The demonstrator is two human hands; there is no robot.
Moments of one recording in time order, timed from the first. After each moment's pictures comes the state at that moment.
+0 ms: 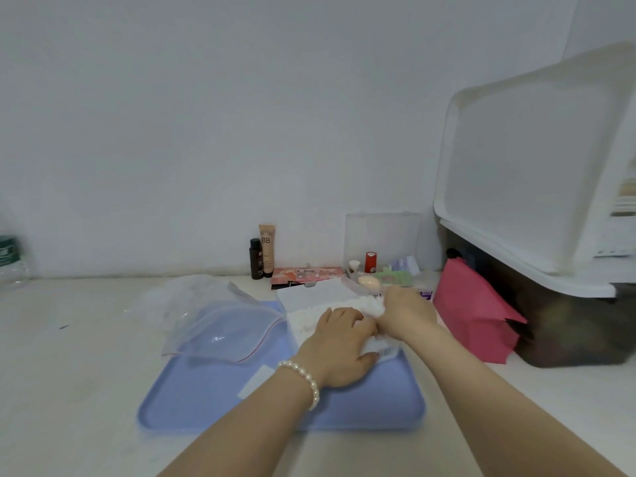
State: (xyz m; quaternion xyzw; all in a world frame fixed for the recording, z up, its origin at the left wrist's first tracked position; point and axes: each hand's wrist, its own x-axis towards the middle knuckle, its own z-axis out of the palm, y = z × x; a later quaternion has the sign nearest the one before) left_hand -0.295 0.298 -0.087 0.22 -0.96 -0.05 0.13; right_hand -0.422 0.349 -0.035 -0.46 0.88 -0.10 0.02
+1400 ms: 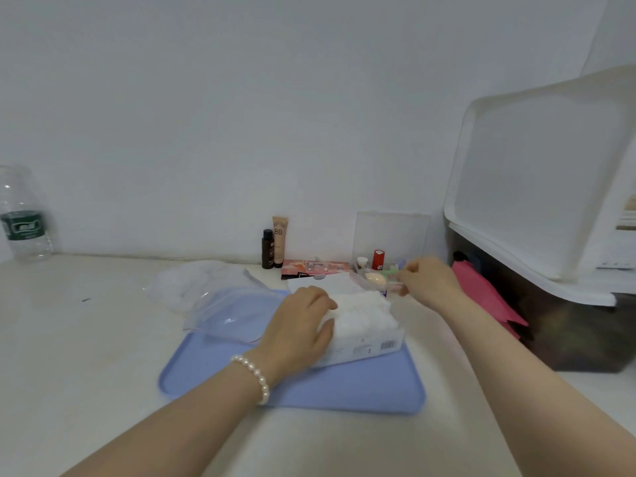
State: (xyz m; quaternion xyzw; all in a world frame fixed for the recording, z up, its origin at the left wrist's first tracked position) left_hand -0.224 0.293 -0.081 0.20 -0.90 -0.03 0.38; right_hand -0.438 0.363 0.004 -0.46 0.83 -0.30 0.04
